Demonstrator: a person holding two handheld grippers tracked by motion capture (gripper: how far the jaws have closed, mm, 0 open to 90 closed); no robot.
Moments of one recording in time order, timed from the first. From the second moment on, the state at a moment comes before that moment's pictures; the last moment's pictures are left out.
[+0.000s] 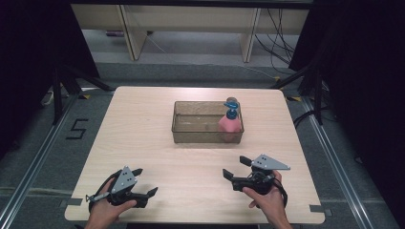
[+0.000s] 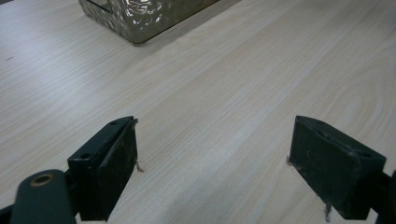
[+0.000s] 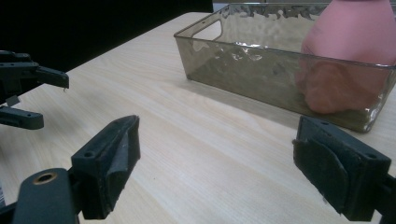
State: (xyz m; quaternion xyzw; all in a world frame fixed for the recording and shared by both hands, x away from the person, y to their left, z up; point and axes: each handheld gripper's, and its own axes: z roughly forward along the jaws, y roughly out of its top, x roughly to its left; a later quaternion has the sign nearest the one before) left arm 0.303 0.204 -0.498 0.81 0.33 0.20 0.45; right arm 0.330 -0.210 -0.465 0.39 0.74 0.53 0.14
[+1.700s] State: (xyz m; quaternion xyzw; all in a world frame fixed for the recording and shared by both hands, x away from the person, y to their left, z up) left arm 0.300 0.206 -0.498 0.81 0.33 0.20 0.44; right arm 0.299 -0.233 -0.480 0.39 0.76 0.51 0.14
